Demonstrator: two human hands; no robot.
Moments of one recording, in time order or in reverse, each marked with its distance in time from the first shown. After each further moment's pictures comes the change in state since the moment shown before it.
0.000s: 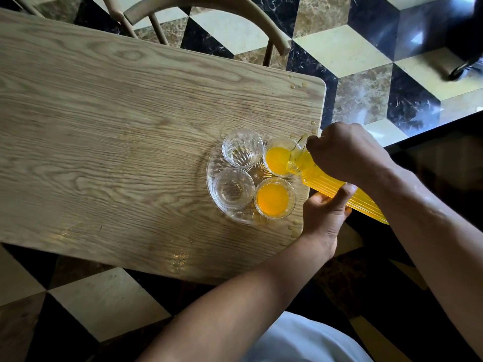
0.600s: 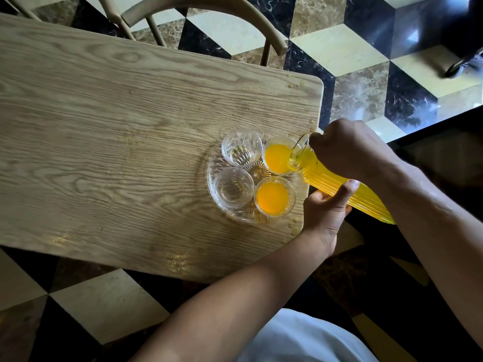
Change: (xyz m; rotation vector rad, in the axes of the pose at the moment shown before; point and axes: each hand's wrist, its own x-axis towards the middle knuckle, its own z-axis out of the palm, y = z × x) left_hand -0.001 0.002 0.001 0.036 -0.019 -0.021; right_hand -0.001 0.005 -0.004 0.047 0.001 -0.004
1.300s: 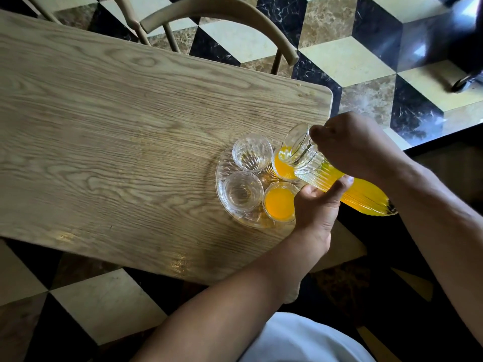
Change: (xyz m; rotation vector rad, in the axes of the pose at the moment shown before) left_hand 0.004 0.026 -0.019 0.046 0.136 0.100; right_hand -0.003 -0.023 -0.022 0.162 0.029 -0.141
